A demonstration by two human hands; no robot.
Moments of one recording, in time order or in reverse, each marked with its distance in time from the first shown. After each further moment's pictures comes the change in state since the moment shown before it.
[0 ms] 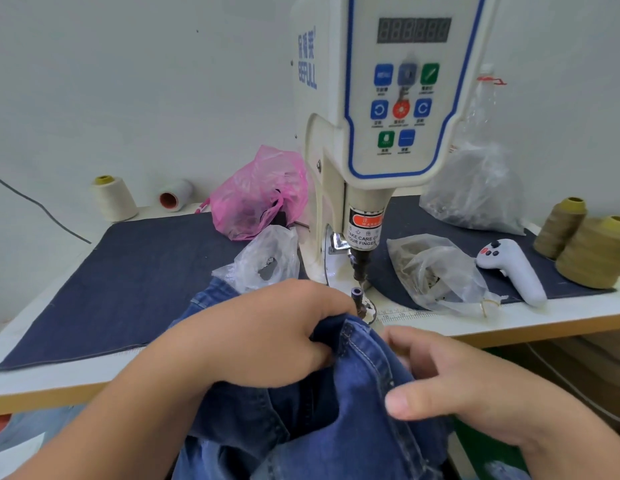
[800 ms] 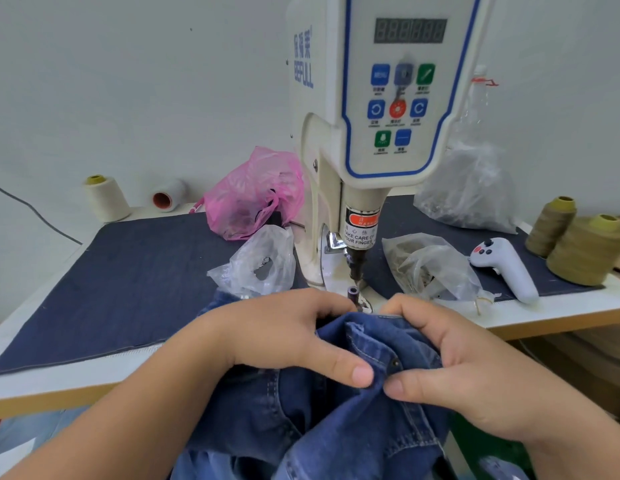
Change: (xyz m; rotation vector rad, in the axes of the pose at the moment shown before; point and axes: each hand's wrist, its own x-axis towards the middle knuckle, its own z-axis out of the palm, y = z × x) left_hand 0.019 -0.023 0.013 -0.562 -0.204 -0.027; right_hand -0.009 -0.012 0.005 -0.114 0.148 -0.314
